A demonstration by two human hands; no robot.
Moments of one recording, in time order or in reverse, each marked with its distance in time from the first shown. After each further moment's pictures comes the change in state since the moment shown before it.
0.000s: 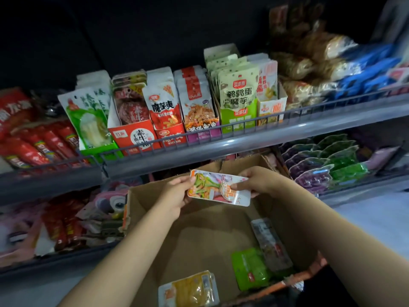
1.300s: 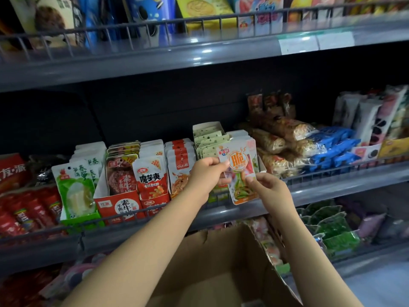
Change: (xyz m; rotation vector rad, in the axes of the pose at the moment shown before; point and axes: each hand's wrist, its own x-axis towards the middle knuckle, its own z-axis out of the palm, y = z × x) left_hand -0.013 0.161 0.138 0.221 -0.187 0.460; right_hand -0.023 -0.060 -0.090 0.407 0.712 -0.435
